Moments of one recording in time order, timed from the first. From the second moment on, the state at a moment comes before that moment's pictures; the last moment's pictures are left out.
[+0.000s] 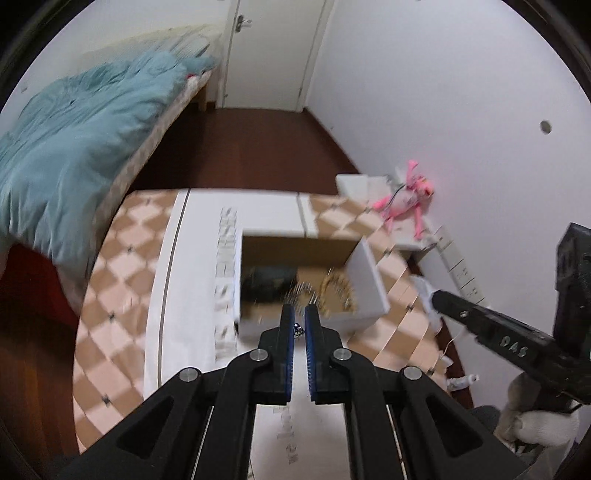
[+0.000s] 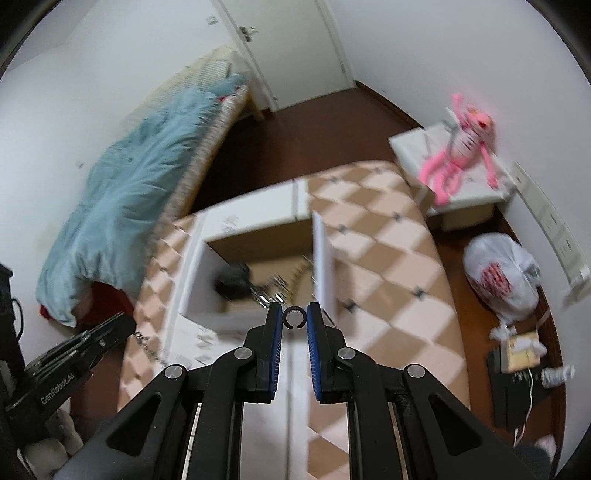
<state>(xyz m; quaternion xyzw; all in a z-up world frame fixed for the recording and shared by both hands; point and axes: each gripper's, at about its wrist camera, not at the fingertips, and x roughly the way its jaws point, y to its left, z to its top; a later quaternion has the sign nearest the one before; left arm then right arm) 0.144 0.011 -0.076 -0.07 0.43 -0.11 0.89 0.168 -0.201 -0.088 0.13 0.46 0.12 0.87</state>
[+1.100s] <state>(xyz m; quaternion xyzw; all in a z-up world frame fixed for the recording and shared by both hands) 0.242 0.021 -0.124 -0.02 0.53 0.02 0.85 0.279 -0.163 -0.136 0.00 0.58 0.08 0.81</state>
